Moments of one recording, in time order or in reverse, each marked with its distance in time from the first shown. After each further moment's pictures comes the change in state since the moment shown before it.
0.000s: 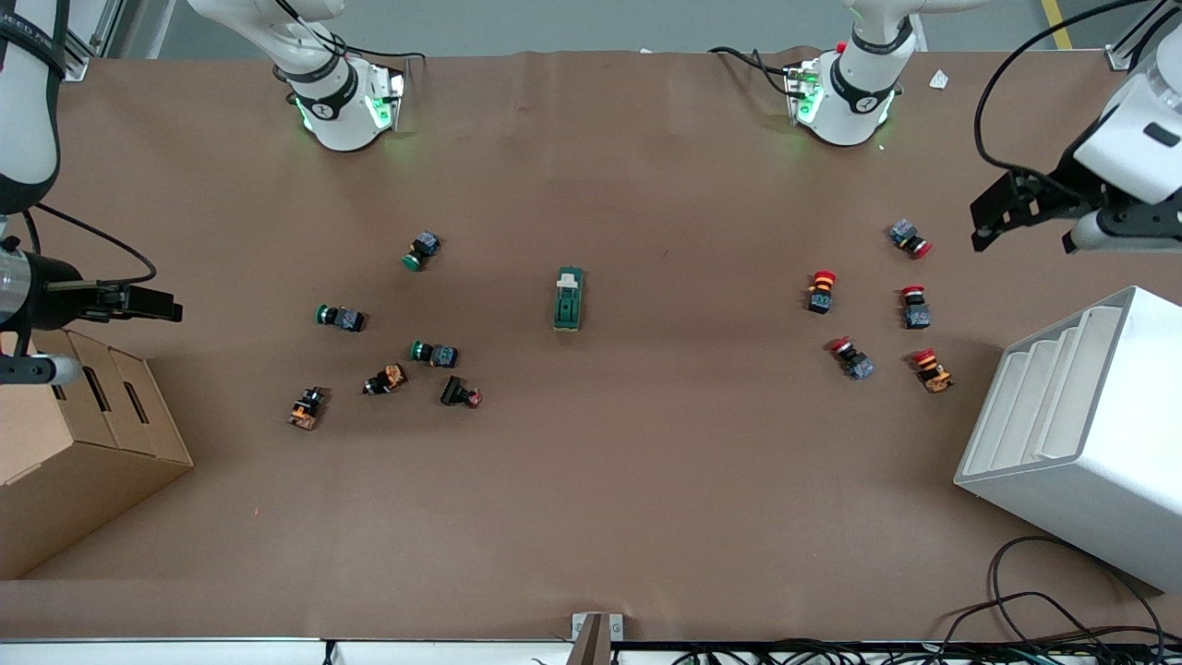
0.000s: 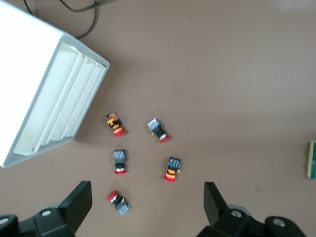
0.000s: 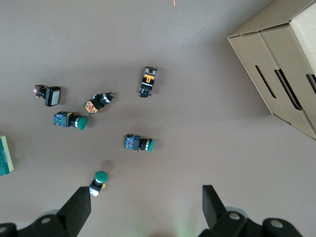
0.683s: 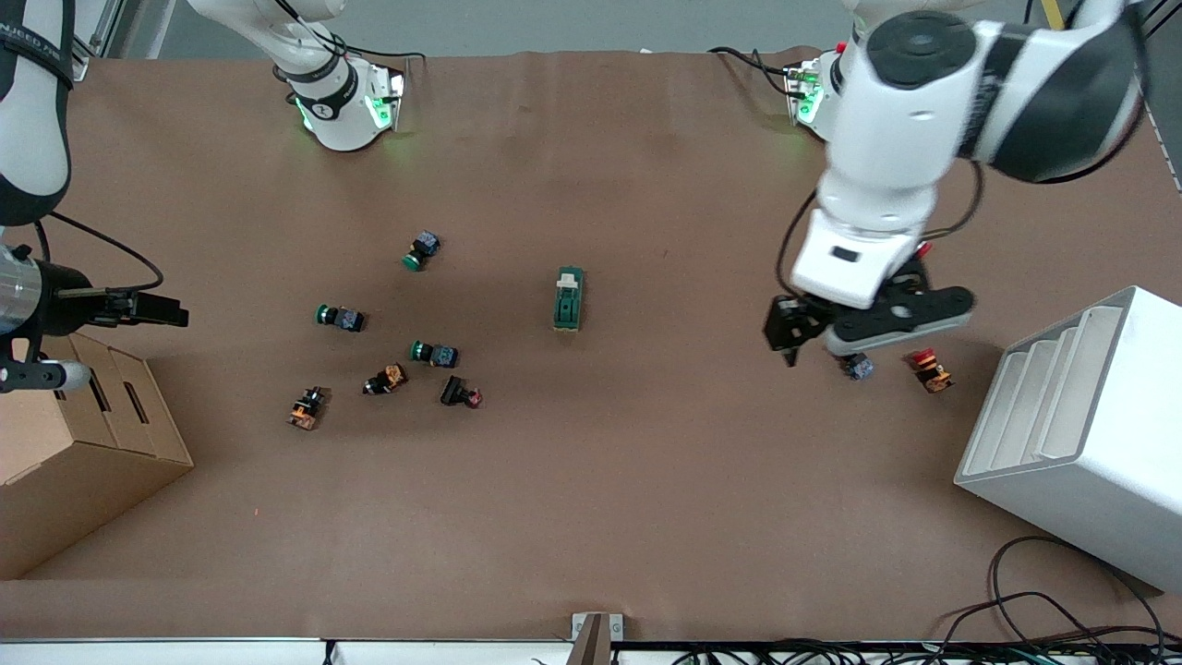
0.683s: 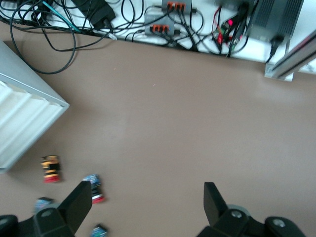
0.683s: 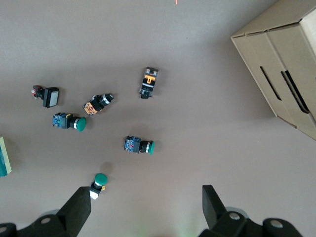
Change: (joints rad) left arm 0.144 0.309 -0.511 0.120 0.367 0.267 -0.615; right arm -0.011 0.001 0.024 -0.038 0.001 0.029 -0.003
